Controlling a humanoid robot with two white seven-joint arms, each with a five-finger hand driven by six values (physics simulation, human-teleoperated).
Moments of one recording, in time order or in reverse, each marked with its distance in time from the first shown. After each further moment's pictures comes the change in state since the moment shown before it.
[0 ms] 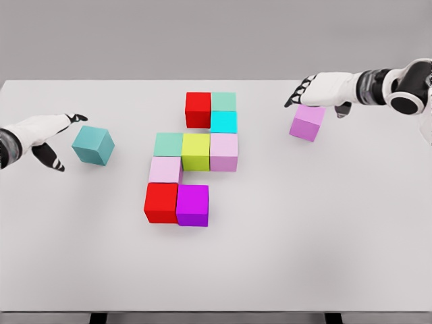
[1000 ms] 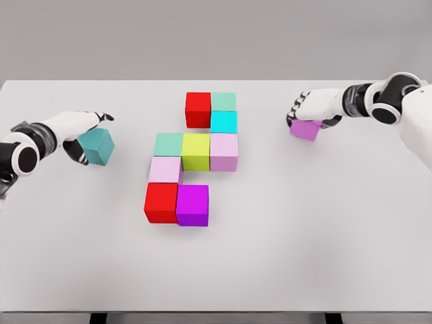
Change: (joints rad) left arm -0.124 -0.119 -0.145 0.127 -0.093 -0.060 0.000; right arm 0.006 0.068 0.039 0.115 0.067 0.003 -0.002
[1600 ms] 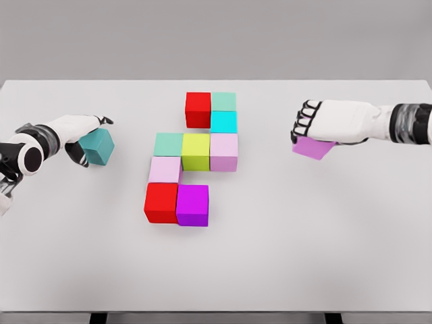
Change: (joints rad) left arm -0.005 -0.033 -0.004 0.073 -0.025 -0.022 0.000; right arm 0.235 -0.363 -0.153 -0.666 -0.296 -0.003 0.004
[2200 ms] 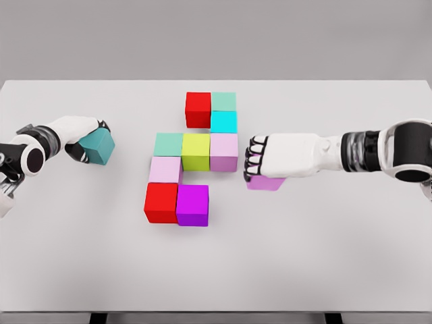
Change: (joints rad) left arm 0.003 -0.012 0.003 0.020 -0.032 -0.007 -0.002; right arm 0.012 0.087 0.112 -0.132 -0.023 0.000 -0.002
